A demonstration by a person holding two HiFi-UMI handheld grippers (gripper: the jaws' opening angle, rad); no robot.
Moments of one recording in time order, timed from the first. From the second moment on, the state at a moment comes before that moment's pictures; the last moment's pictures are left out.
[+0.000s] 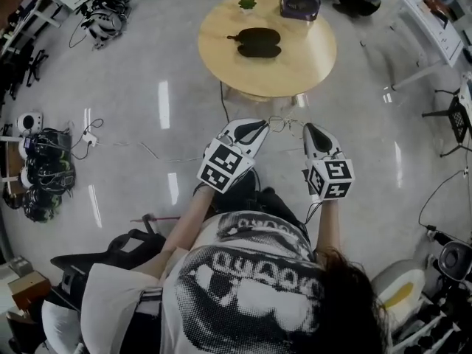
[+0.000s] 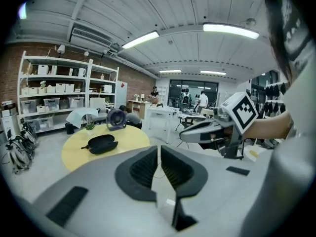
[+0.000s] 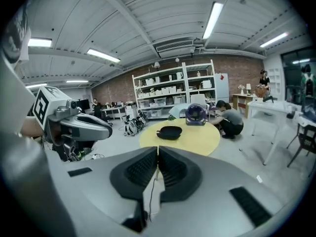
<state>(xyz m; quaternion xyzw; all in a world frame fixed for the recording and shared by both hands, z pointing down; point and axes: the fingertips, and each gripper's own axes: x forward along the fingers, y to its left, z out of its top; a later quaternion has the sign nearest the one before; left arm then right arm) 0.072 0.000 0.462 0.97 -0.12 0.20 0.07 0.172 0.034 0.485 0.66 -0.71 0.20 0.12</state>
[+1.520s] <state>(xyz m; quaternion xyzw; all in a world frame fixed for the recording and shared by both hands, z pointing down) 0.068 0.154 0.472 0.97 -0.08 0.21 0.05 0.163 0.195 0.494 0.68 -0.69 0.22 0.11</state>
